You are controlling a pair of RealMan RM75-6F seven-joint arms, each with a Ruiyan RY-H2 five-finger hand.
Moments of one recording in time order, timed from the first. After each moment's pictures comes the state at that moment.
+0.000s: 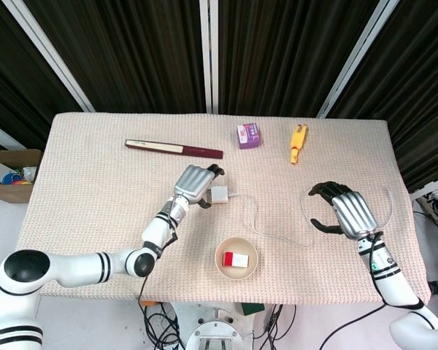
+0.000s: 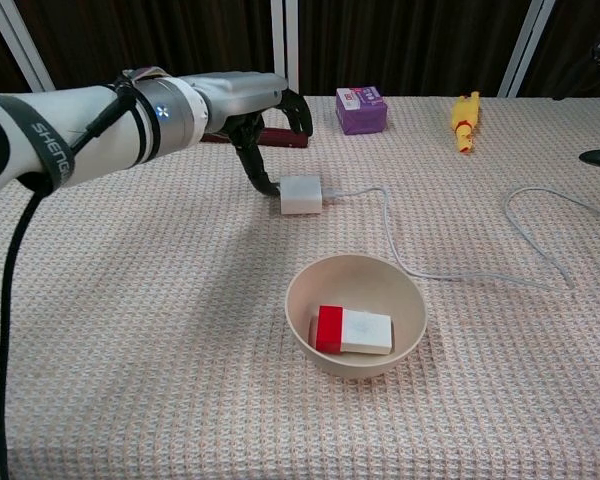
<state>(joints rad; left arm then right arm) -1.06 -1.73 -0.30 -1.37 0.71 0.84 0.58 0.42 -1.23 0.10 -1.60 -1.52 1.24 0.07</state>
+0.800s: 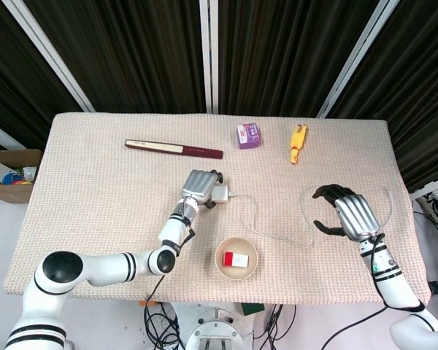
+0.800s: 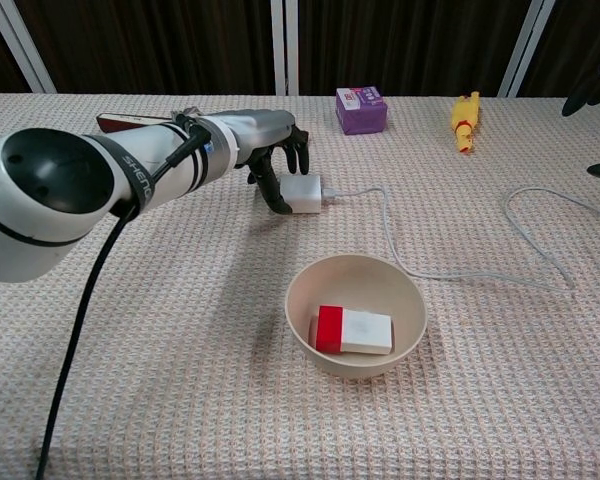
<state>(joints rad) -1.15 -1.88 -0.31 -1.17 0.51 0.86 0.65 0.40 -1.24 0.09 -1.58 -1.50 1.23 0.08</state>
